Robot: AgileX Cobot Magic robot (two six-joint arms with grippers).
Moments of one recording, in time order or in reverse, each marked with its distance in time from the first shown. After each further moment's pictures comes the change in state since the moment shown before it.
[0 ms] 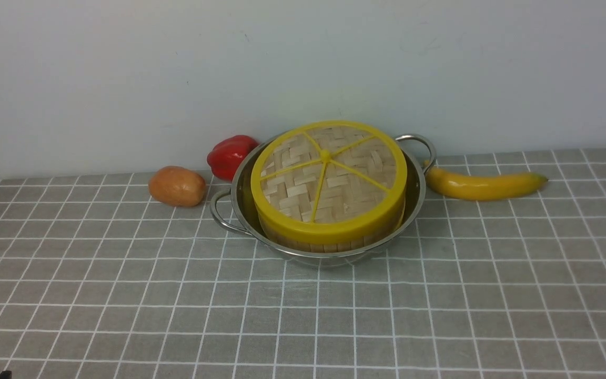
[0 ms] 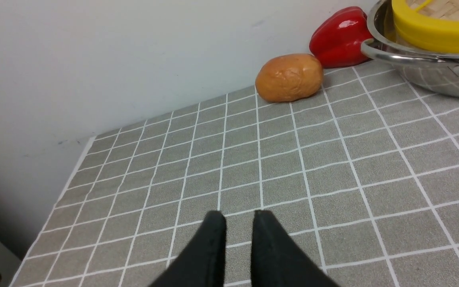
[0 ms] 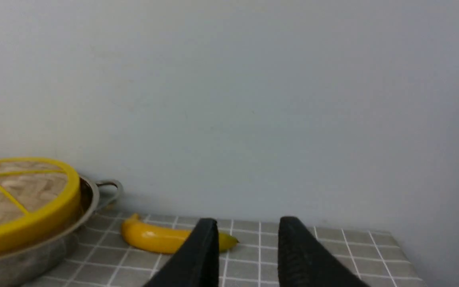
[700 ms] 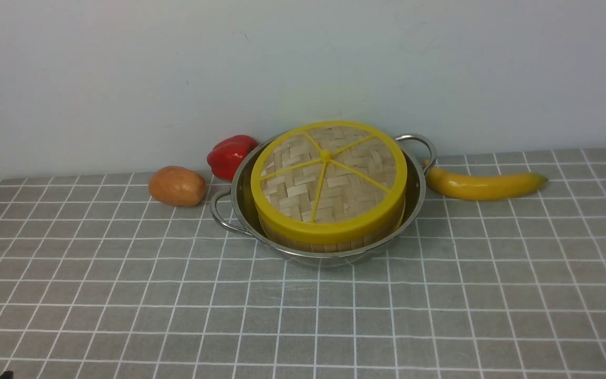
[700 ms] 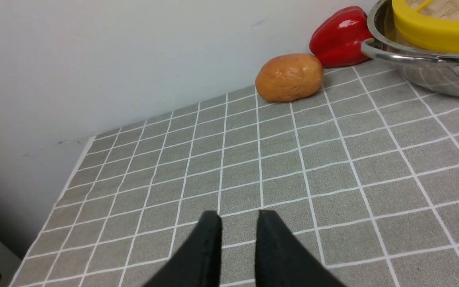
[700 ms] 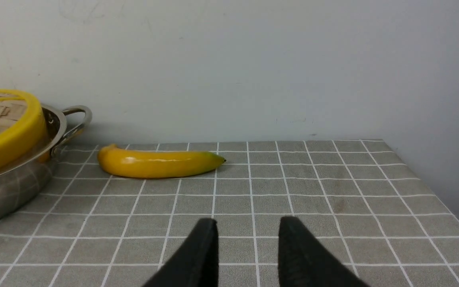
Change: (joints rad) right arm -0.052 -0.012 0.146 0.000 -0.015 0.081; left arm 0.000 0.000 0.000 0.000 0.000 0.000
